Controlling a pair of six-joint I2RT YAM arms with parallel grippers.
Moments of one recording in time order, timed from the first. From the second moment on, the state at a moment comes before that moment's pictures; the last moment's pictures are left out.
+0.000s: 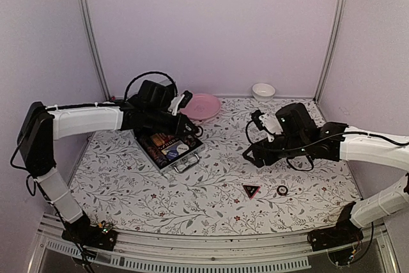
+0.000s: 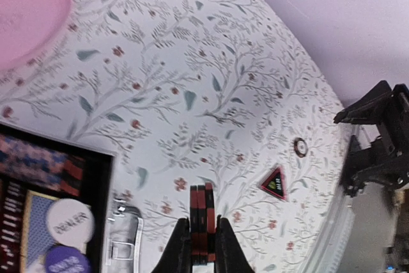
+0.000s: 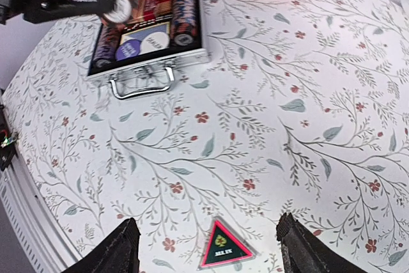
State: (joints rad) left arm -0.65 1.70 1.19 -0.17 0.47 -0.32; right arm 0.87 1.28 0.91 -0.36 -0.01 0.27
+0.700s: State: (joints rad) left arm -0.61 2.00 1.50 -0.49 0.29 0.24; right arm 0.71 1.27 0.70 -0.05 -0.17 0.36
